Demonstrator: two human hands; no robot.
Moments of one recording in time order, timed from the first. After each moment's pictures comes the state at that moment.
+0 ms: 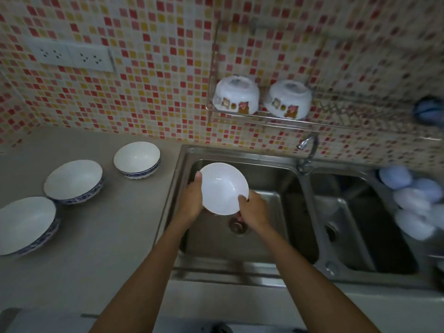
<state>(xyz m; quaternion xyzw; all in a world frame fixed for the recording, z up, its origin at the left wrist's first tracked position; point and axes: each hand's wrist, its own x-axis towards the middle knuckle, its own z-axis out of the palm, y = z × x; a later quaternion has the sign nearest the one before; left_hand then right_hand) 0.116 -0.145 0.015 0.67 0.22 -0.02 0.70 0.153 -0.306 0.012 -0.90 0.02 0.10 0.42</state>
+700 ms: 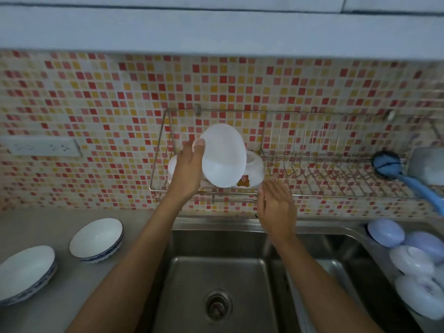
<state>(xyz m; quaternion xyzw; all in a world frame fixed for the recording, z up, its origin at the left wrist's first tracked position) 0.293 -0.244 0.198 0.79 0.02 0.22 0.57 0.333 -0.457 0.087 -0.90 -0.15 -0.36 0.19</state>
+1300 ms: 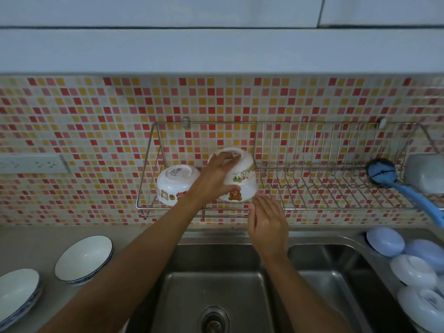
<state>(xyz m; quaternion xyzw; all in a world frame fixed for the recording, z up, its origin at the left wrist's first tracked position) 0.386 -0.280 0.180 0.94 -0.20 0.22 0.19 0.348 -0.453 0.075 -0.86 -0.13 -0.44 0.20</state>
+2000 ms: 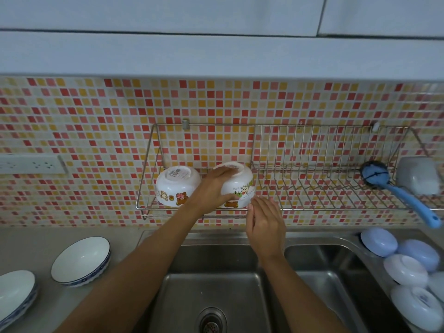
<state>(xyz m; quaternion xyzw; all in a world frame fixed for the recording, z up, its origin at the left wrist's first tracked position) 0.385 -0.274 0.153 0.93 -0.19 0.18 0.25 0.348 -0.451 0.076 -0.86 -0.13 -0.45 0.19</state>
